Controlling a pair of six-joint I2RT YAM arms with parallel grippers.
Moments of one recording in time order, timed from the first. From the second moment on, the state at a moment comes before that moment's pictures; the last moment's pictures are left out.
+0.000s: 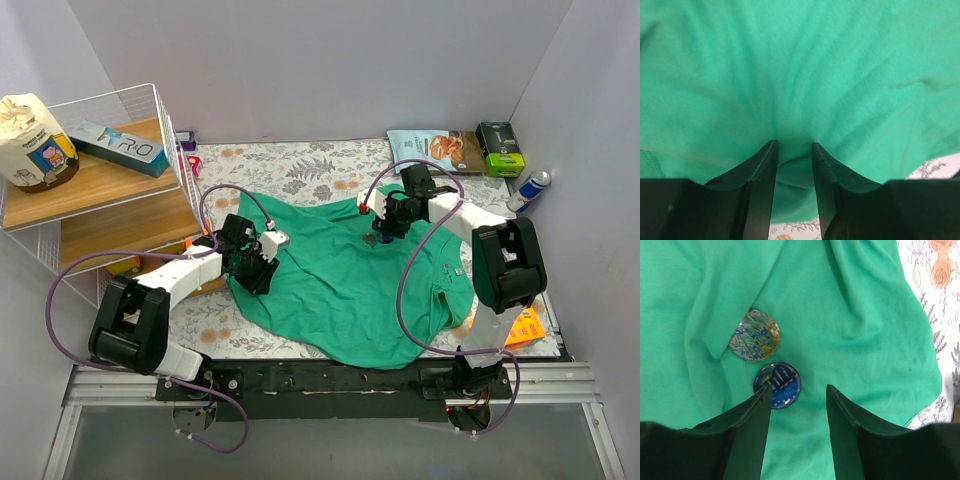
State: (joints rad) left arm -0.35 1.44 0.76 -0.47 0.36 0.37; right arm 0.31 1.82 1.23 -0.45 -0.46 -1.10
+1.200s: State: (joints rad) left arm -0.35 1.37 0.84 -0.57 0.49 0.38; right arm 0.38 1.74 1.02 -0.13 -0.21 -1.12
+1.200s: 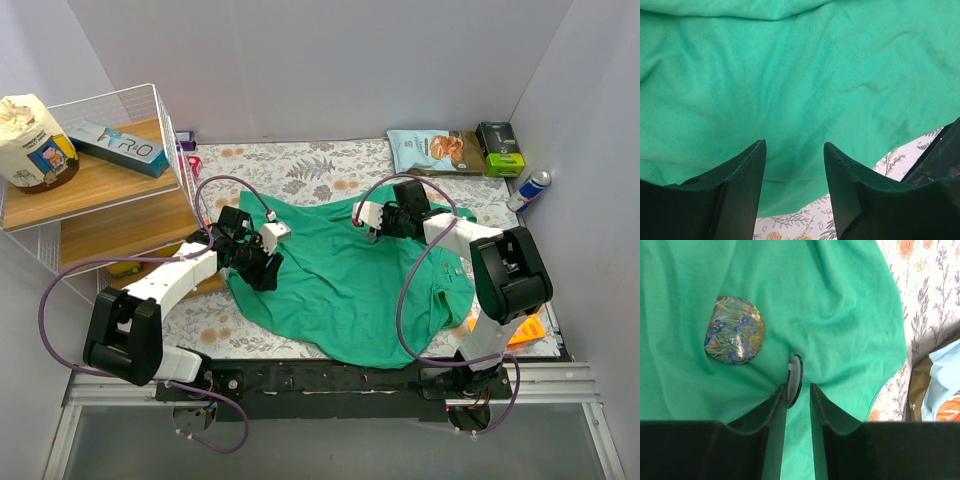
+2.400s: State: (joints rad) left arm -0.37 1.61 1.06 -0.25 0.65 0.26; right arm 0.33 1.80 1.23 -0.43 -0.36 -0.79
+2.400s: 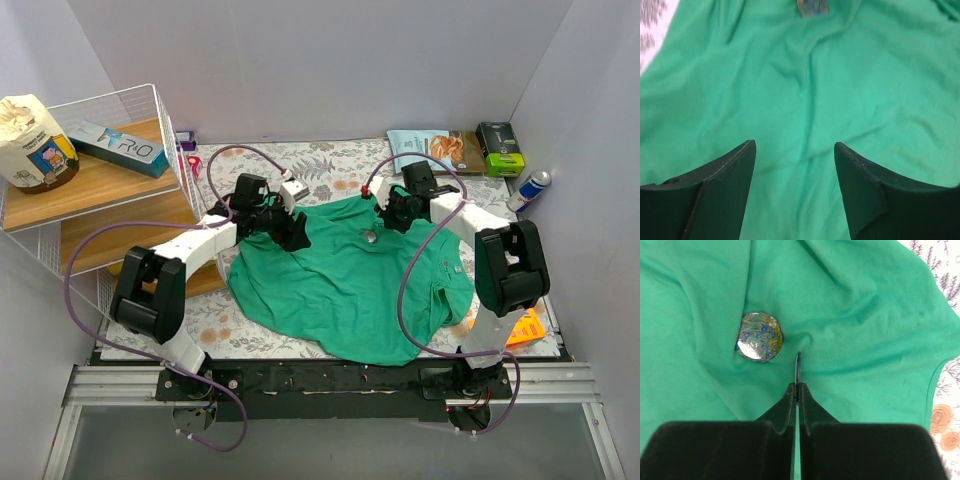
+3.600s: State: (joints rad) left arm -0.66 2.30 1.52 0.45 0.70 -0.05; right arm 0.12 2.08 1.59 -0.83 -0.81 -0.66
